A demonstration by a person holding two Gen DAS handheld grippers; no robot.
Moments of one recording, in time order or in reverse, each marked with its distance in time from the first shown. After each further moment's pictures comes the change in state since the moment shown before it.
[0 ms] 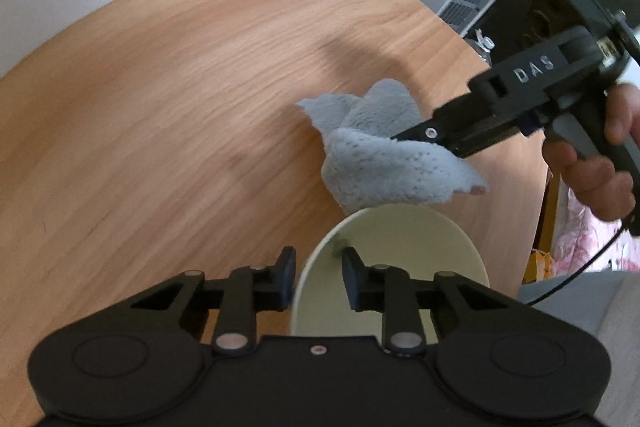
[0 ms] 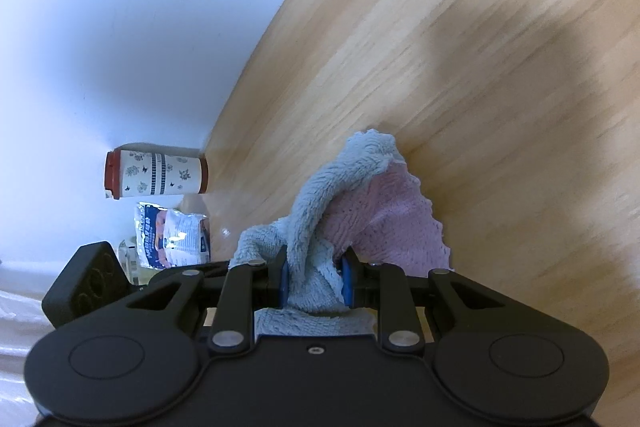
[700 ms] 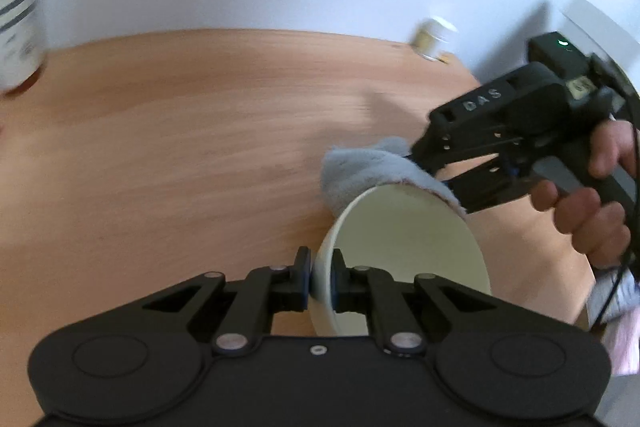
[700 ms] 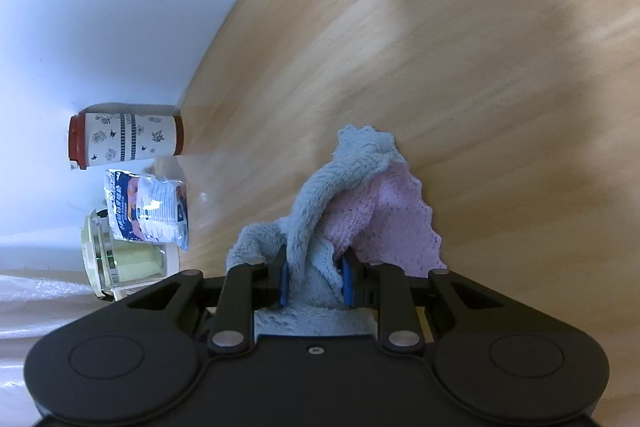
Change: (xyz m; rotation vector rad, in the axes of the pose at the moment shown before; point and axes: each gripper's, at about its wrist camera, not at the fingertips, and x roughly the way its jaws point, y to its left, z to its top) left arm -0.029 -0.015 -0.083 -0.494 -0.341 0.269; right arm 0.058 0.036 0.022 -0.047 0.181 -0.114
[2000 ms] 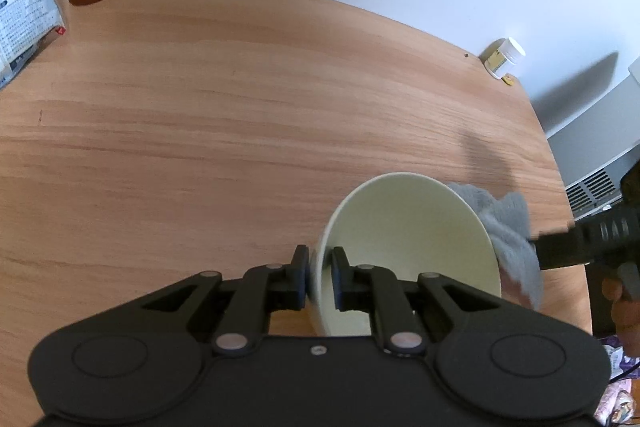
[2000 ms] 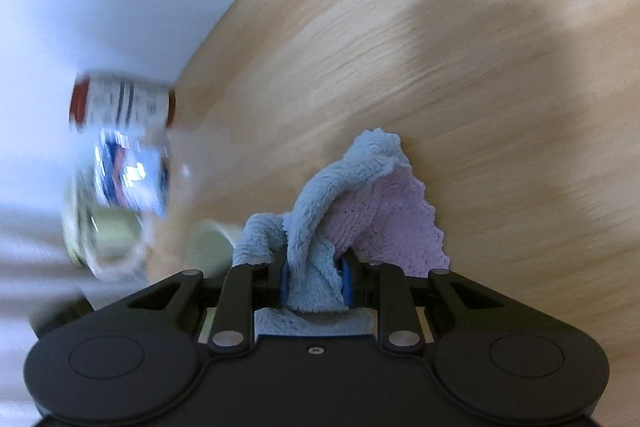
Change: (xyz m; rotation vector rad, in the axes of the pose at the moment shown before) left arm 0.005 0.015 -0.005 -0.223 0.062 0.059; right arm -0.045 -0.026 -0.014 -0.254 0.016 -0.100
